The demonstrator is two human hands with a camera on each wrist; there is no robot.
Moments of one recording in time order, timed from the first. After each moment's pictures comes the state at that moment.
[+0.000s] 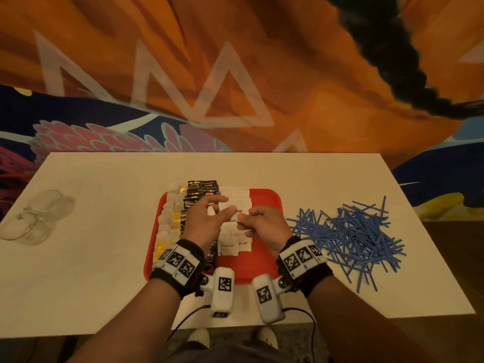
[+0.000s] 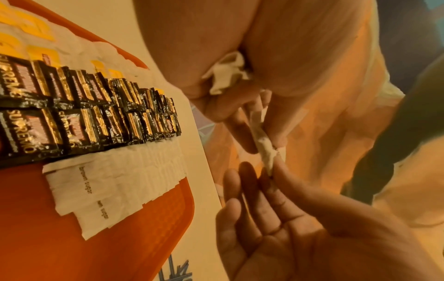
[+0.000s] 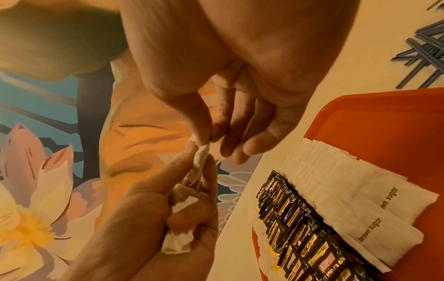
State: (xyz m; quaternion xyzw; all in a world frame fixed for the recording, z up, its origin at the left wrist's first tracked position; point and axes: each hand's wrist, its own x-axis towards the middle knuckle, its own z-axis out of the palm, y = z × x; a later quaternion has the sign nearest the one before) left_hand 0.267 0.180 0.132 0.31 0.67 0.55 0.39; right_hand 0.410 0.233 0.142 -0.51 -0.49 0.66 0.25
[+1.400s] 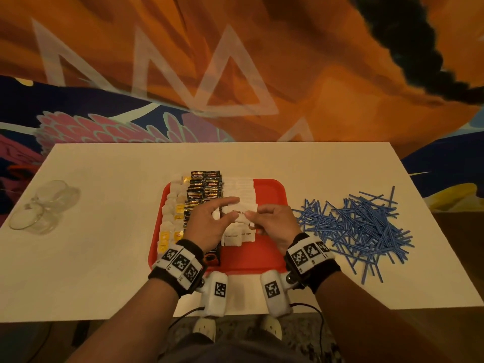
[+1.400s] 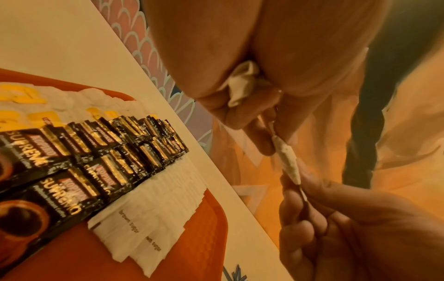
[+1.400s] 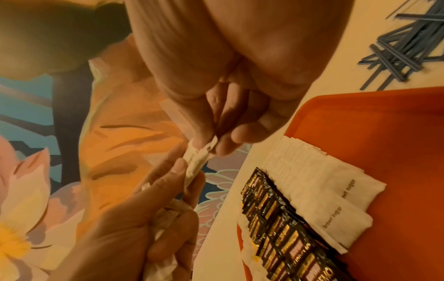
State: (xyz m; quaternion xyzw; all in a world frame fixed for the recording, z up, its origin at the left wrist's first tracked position) left_hand 0.265 0.161 0.127 0.48 0.68 0.44 0.35; right_hand 0.427 0.234 0.116 -0.53 -0.48 0.65 0.25
